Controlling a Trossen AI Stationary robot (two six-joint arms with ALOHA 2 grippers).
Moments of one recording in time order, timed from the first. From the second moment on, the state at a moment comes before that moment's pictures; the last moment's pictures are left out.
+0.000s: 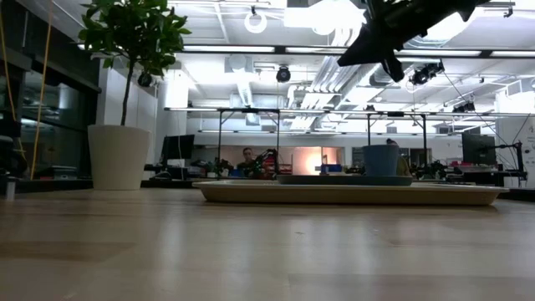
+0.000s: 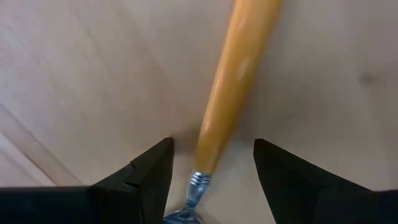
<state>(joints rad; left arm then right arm) -0.81 1.64 0.85 -0.72 0.06 -0.40 -0.30 1.01 0.80 -0.20 0.05 0.58</state>
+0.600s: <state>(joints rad) -0.73 1.61 0.83 -0.74 0.03 -0.32 -0.30 1.01 0.80 -0.25 0.05 0.53</state>
